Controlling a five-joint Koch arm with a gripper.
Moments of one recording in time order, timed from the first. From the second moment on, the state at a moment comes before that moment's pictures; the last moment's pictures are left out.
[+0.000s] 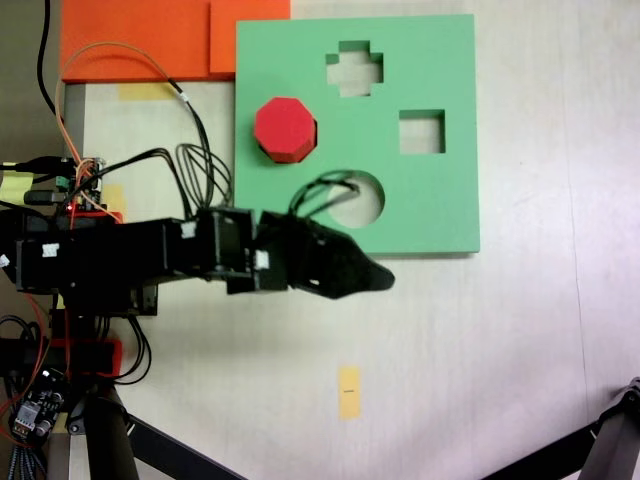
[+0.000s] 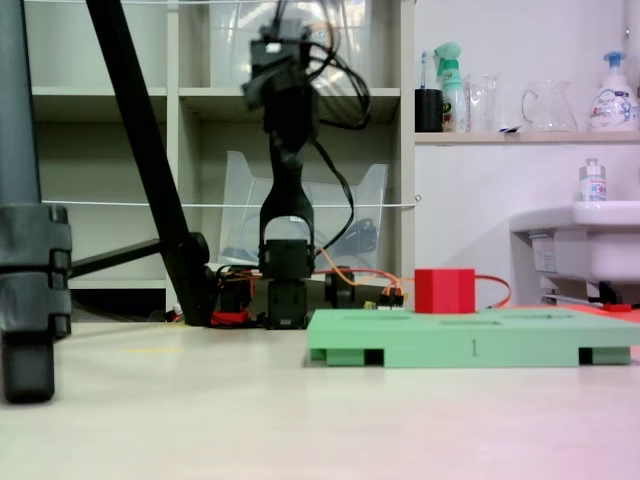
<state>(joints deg) -0.1 95.2 78.7 69.9 22.3</state>
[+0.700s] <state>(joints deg) 2.3 111.9 173.8 -36.8 -1.4</state>
